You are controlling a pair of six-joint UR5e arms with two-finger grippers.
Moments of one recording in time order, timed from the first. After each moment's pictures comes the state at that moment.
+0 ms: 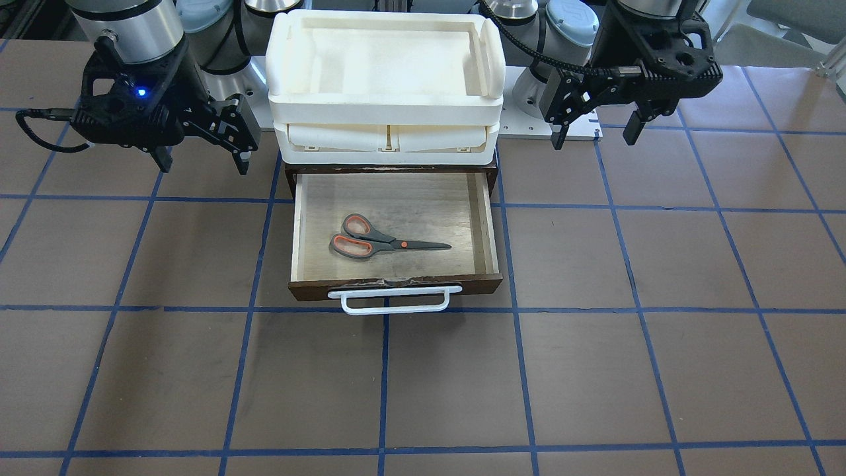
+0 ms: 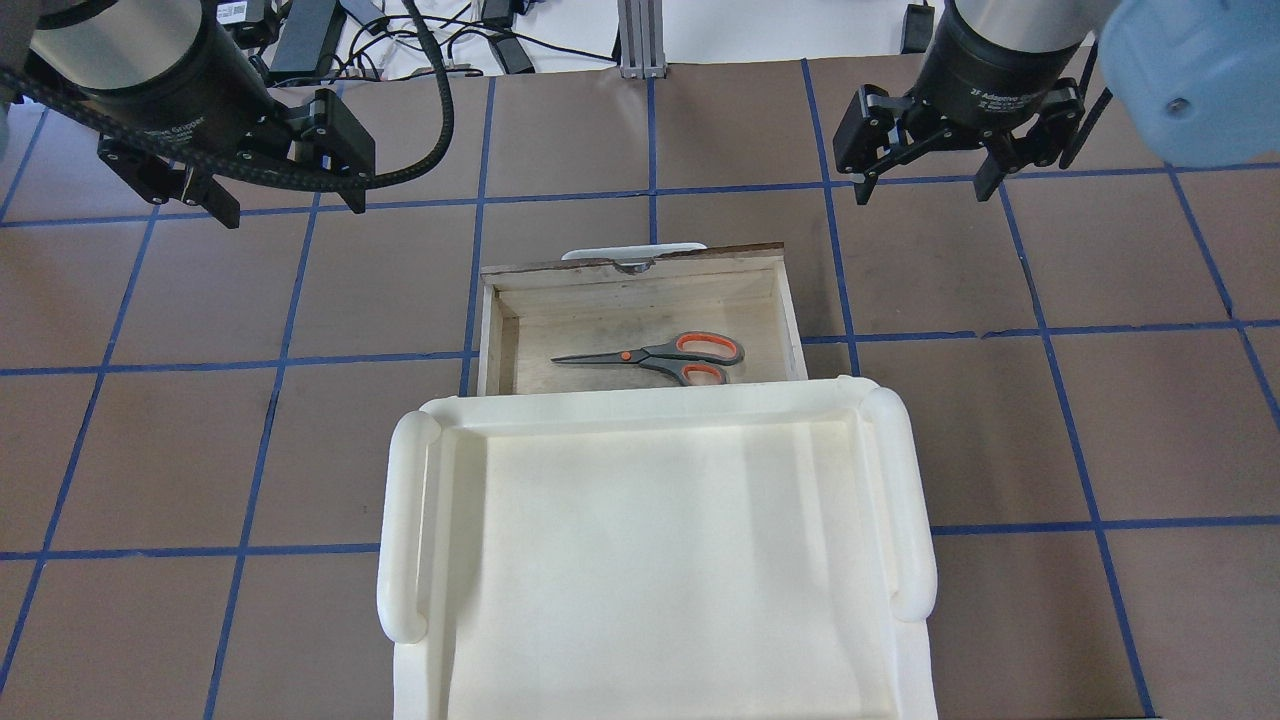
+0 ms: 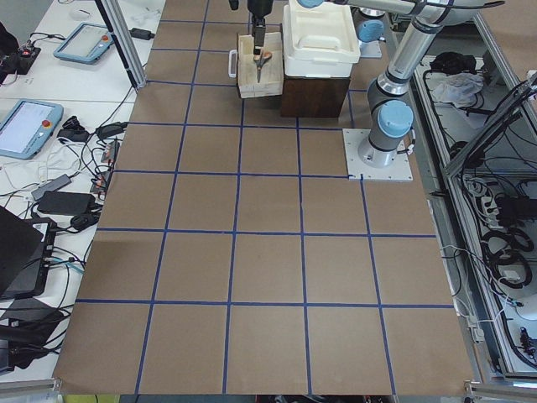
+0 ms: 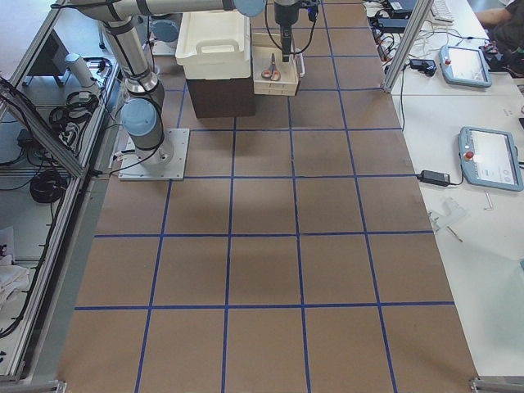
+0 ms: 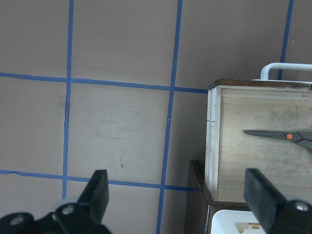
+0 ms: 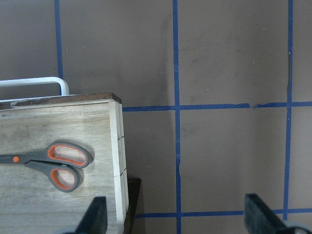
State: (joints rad) left arm -1.57 -1.50 -1.53 -1.57 1.60 -0.09; right arm 1.62 -1.56 1.52 -1.59 -1.57 0.06
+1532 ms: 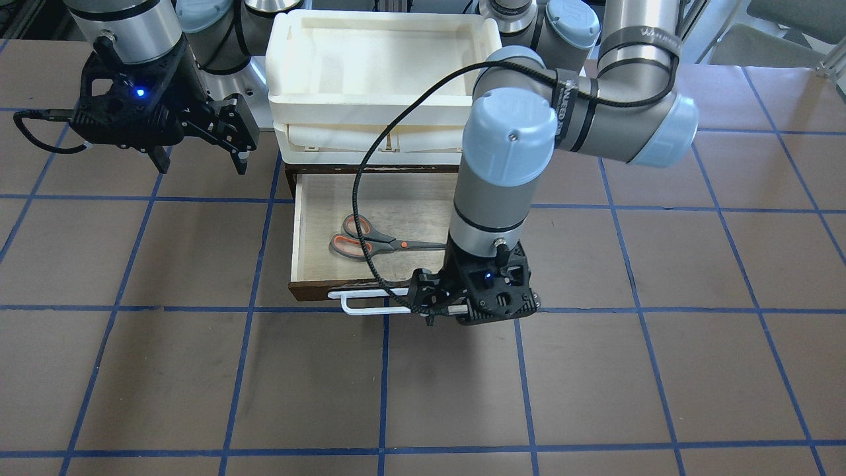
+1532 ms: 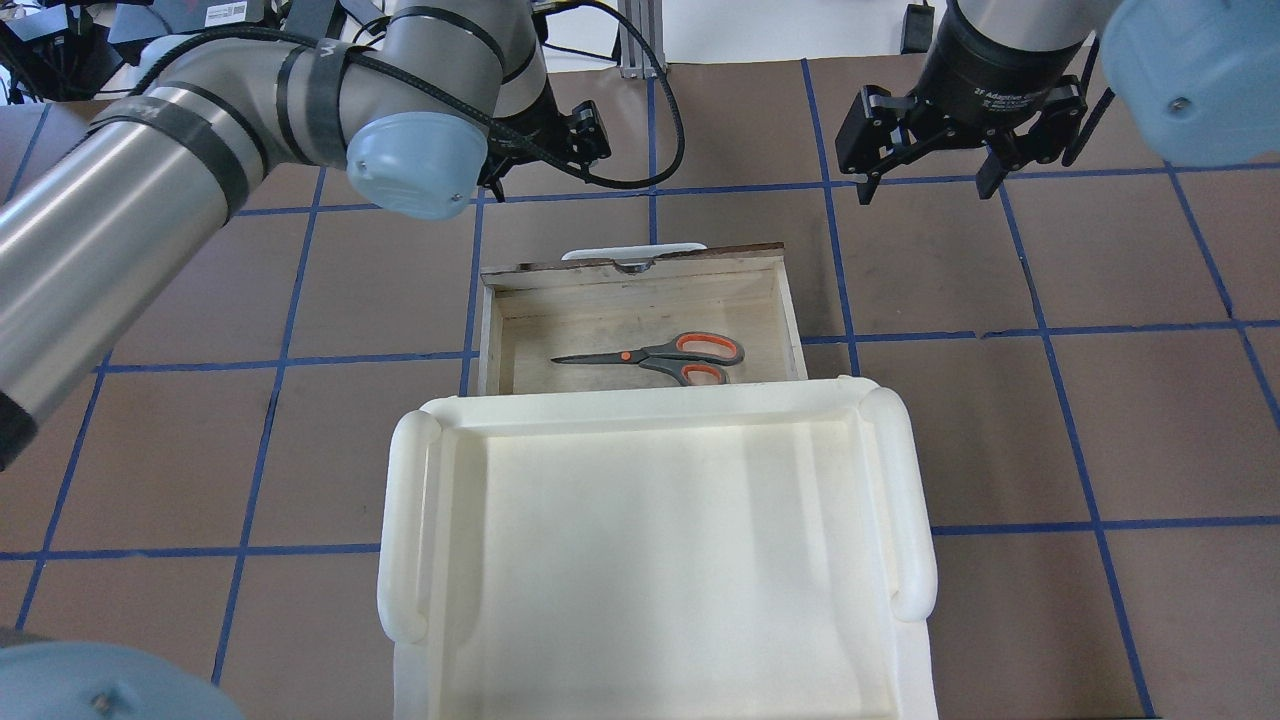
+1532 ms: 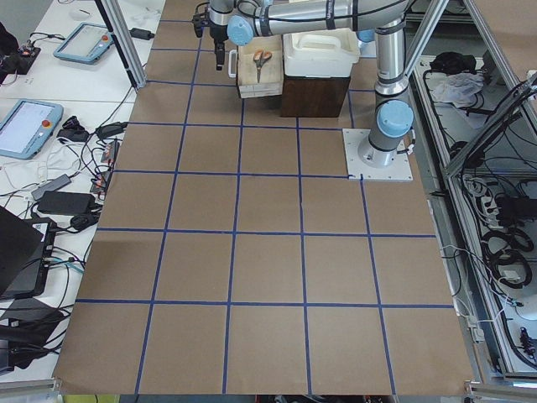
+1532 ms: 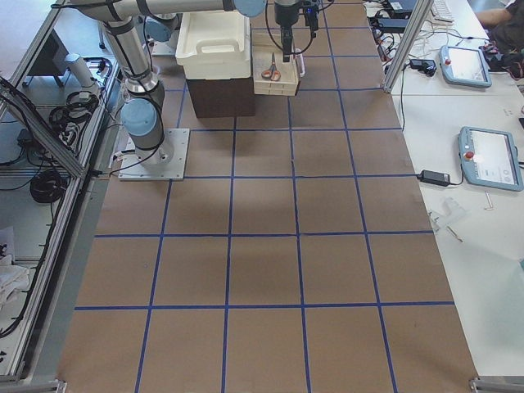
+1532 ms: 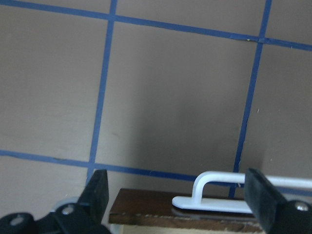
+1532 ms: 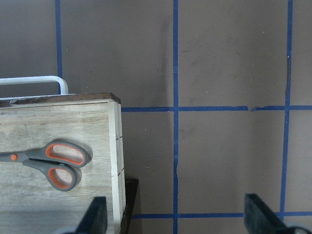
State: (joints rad) left arm -1.81 -2.00 -1.42 -1.10 1.60 -0.44; right arm 1.61 -1.56 1.52 -1.59 -1.57 0.04
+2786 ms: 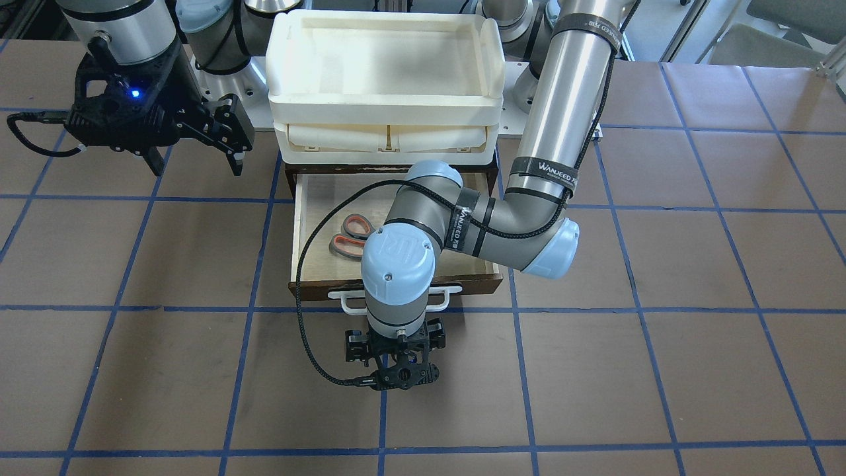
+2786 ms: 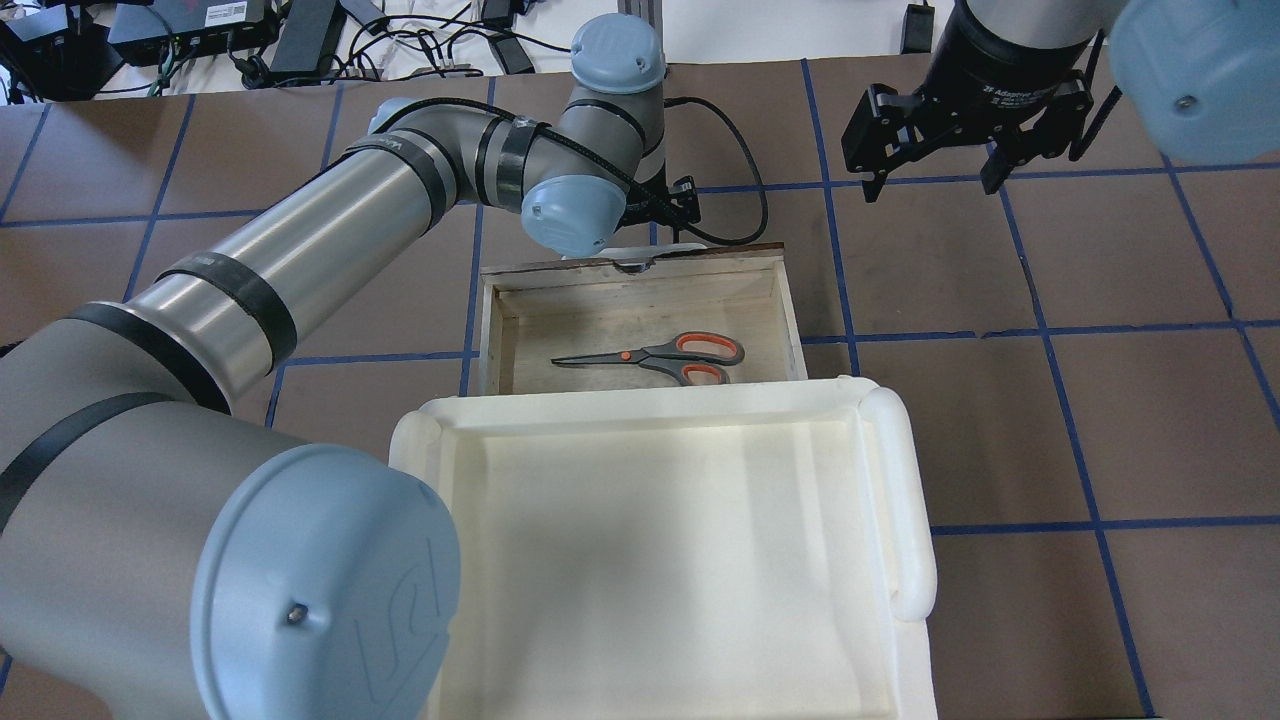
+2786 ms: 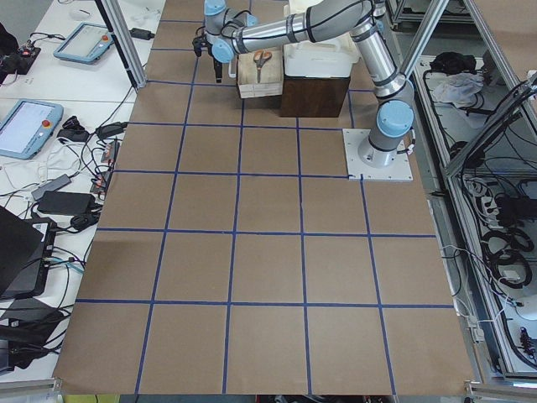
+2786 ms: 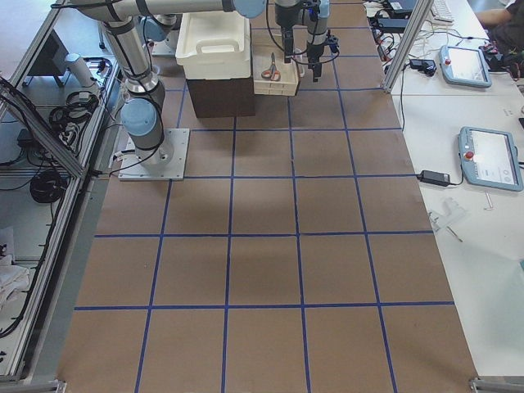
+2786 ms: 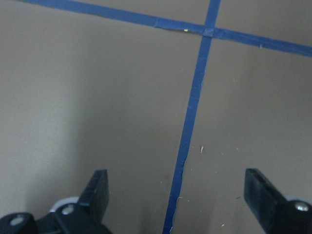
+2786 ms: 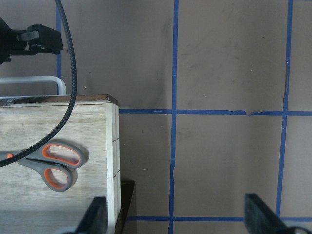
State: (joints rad) left arm -1.90 -2.26 -1.33 -1.09 1.59 -0.47; right arm 1.60 -1.56 1.52 -1.61 -1.57 0.01
